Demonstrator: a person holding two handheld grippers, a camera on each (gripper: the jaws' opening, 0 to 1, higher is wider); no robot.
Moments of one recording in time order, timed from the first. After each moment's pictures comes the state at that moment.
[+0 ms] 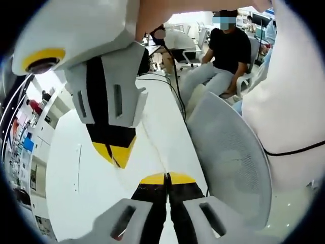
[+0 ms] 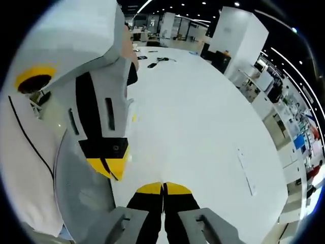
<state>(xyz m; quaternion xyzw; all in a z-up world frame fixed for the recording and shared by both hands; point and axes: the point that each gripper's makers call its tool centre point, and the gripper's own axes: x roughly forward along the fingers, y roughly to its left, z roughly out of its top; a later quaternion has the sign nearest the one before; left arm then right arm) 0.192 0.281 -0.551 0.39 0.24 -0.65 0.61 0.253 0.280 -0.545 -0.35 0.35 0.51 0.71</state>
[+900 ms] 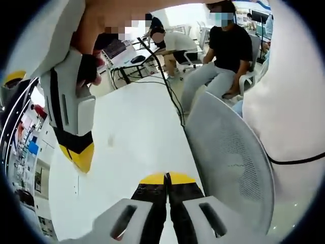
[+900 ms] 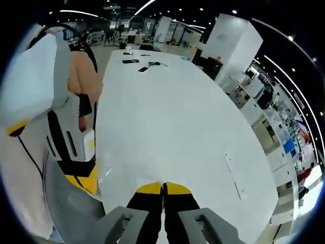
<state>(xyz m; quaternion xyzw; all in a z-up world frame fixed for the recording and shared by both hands) 0.166 0.271 -0.572 0.40 0.21 -0.63 0.63 0.273 0.282 -0.538 -0.37 0.31 0.48 0.73</state>
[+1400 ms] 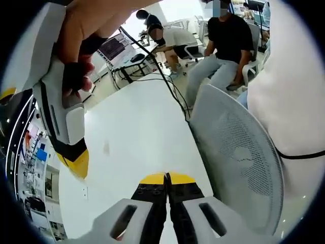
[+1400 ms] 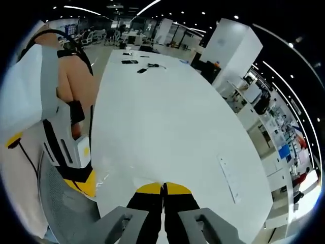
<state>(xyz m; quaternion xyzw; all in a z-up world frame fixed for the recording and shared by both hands) 0.169 0.270 -0.579 0.44 0.18 -0.61 0.63 0.277 0.287 -0.534 -0.38 0.28 0.48 0.74</state>
